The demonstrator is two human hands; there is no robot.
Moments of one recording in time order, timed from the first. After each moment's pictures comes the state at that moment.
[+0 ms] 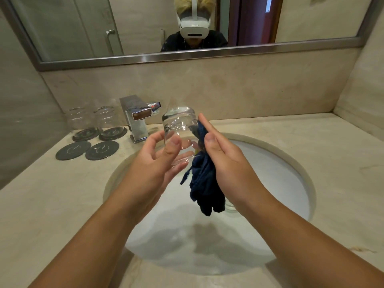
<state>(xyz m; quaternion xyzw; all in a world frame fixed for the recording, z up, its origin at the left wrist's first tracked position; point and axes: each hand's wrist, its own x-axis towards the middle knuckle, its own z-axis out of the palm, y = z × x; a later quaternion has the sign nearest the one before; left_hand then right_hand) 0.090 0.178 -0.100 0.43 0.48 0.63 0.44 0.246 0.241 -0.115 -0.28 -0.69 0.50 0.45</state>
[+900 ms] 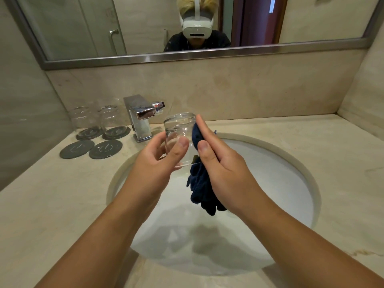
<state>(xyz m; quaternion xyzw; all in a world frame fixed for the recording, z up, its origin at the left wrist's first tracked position) 0.089 0.179 -0.104 0.44 0.54 0.62 0.36 0.244 0.228 -0.111 -0.30 -0.74 0.43 0.43</state>
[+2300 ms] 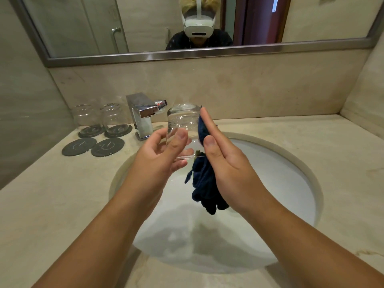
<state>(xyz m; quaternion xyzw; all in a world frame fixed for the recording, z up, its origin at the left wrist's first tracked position) 0.089 0.178 -0.098 0.41 0.52 0.65 0.38 0.244 0.228 -0.110 -0.25 -0.73 0.46 0.44</state>
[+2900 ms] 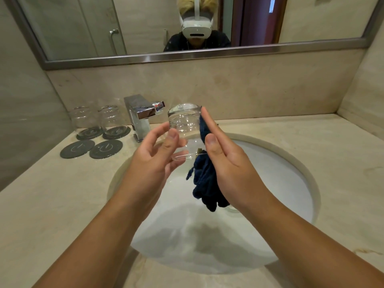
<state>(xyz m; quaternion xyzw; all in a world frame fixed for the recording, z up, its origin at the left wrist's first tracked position) 0.093 0.178 -0.095 0.39 0.49 0.68 0.39 0.248 0.230 -0.108 -0.26 -0.72 0.46 0.44</state>
